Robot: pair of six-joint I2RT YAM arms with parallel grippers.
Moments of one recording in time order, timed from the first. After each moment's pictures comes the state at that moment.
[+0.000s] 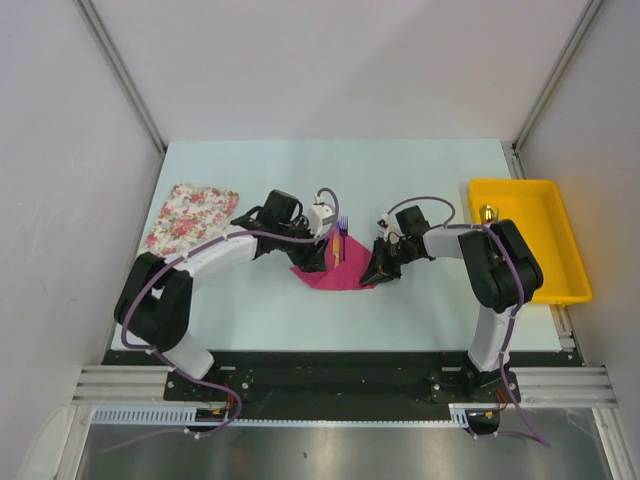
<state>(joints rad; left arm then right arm) -0.54 1.59 1.04 -0.34 0.53 0.25 0.36 1.89 0.95 -0.21 -0.75 0.52</state>
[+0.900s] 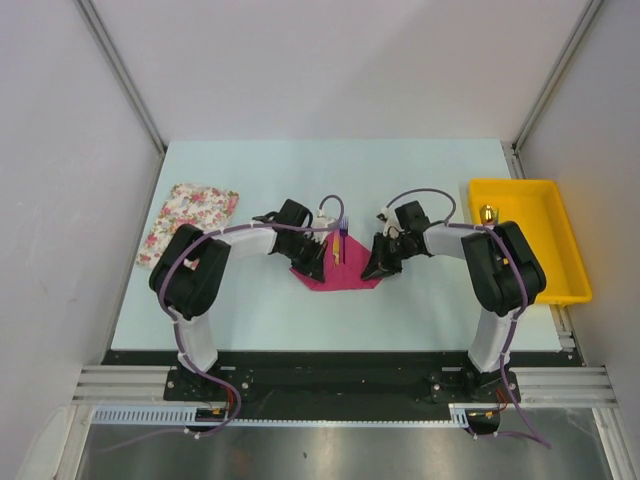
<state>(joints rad) -0.52 1.87 1.09 -0.37 0.58 0.02 0.37 1.87 0.99 -0.24 -0.68 0.46</state>
